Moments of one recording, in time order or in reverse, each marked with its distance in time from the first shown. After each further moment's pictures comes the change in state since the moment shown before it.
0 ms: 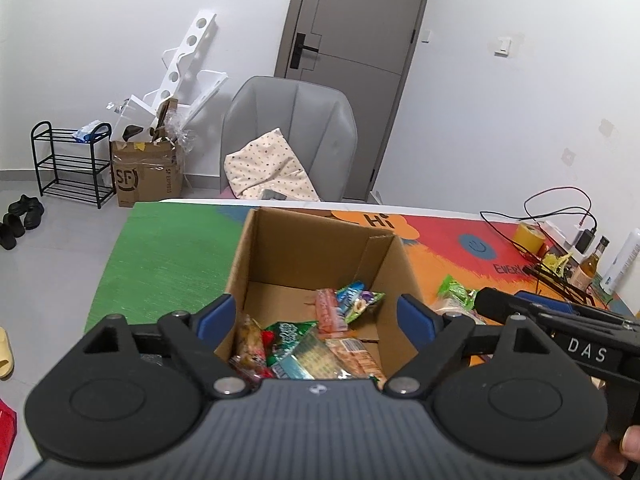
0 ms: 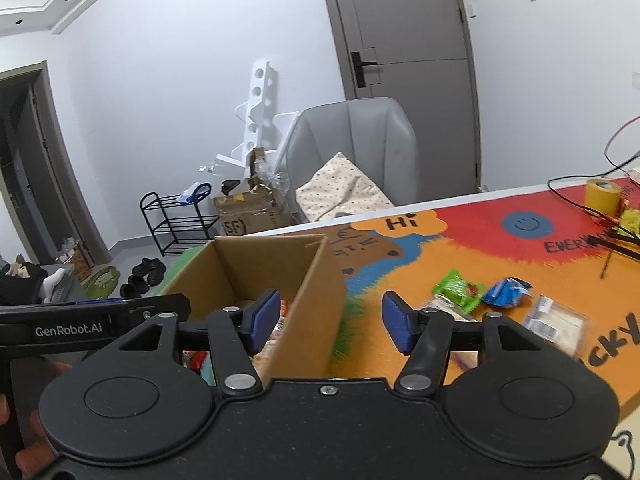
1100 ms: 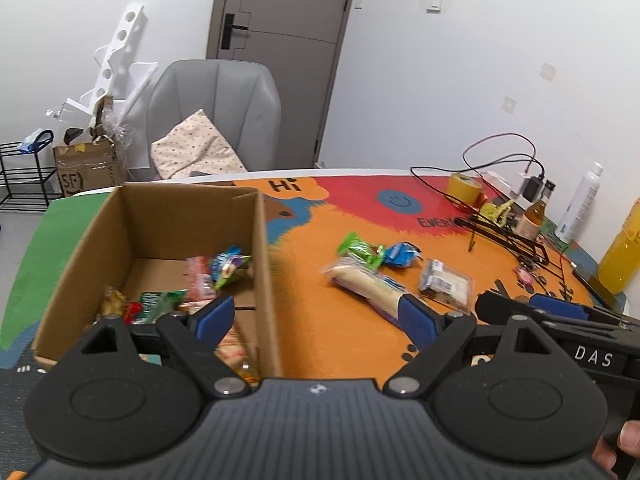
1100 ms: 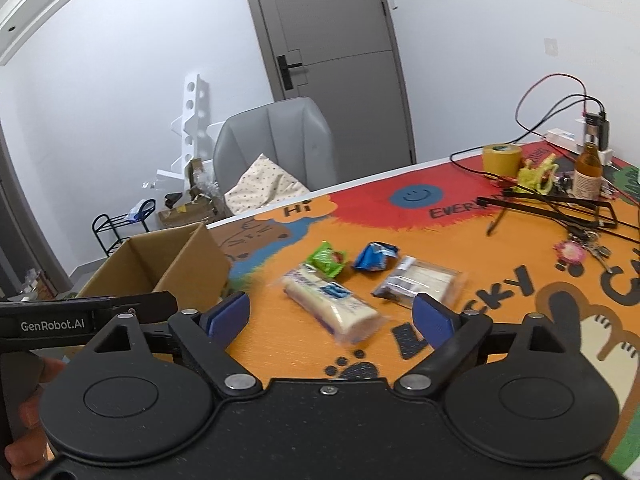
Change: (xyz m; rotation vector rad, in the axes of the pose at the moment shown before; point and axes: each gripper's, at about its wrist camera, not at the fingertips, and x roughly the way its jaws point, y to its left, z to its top) left arm 0.016 -0.103 -0.027 0.116 0.076 -0.117; right arm -0.051 -0.099 -0.030 0.116 -0.007 -0.137
